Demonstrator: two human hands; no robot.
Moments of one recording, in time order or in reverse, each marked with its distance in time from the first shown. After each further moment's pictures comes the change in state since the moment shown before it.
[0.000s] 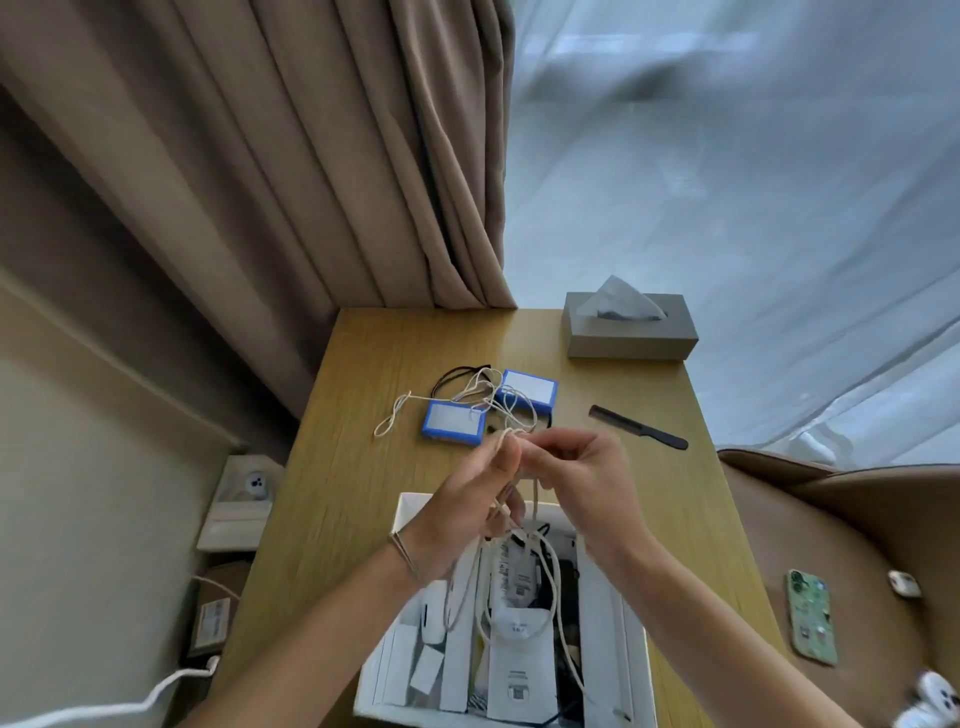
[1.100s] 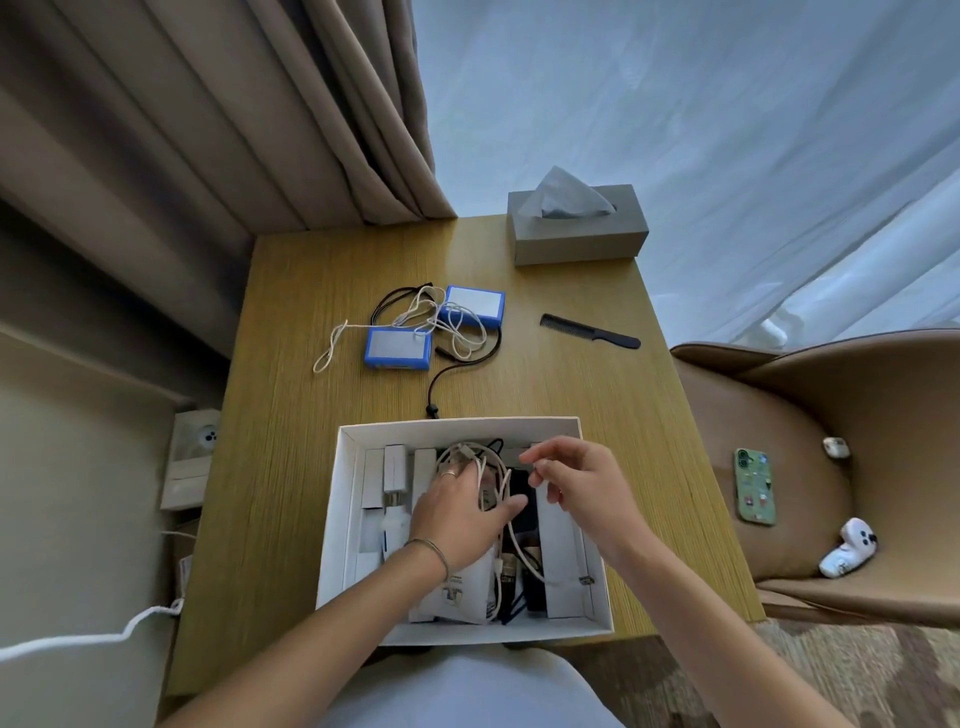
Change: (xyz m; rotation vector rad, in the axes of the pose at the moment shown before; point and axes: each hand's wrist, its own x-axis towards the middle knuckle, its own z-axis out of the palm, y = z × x) left_hand 0.002 -0.145 0.039 1.046 0.081 -0.317; right_hand -0.066 0.087 -0.060 -0.123 0.130 0.425
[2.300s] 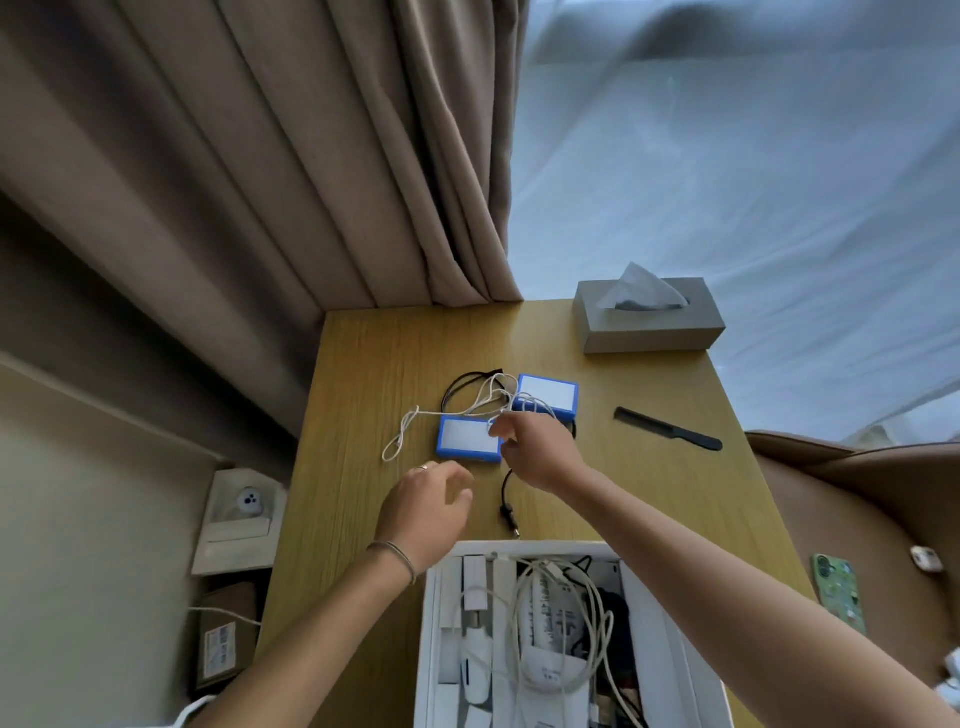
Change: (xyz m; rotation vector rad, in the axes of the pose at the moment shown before) left_hand 0.074 -0.086 -0.150 -0.134 0.237 0.040; right_hand 0.201 -0.067 0.128 -0.969 -0.096 -0.291
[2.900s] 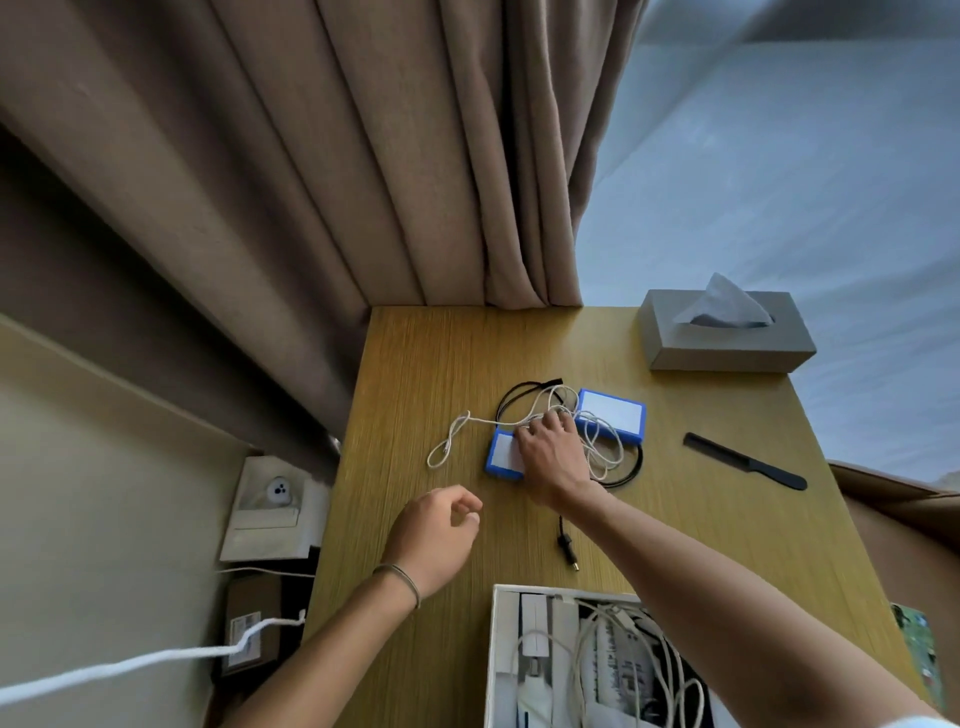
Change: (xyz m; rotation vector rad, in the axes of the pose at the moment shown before) left_hand 0.021 -0.066 -0.018 -0.106 -0.043 -0.145; right_hand 0.074 -0.014 0.077 -0.689 -0.026 -0.152
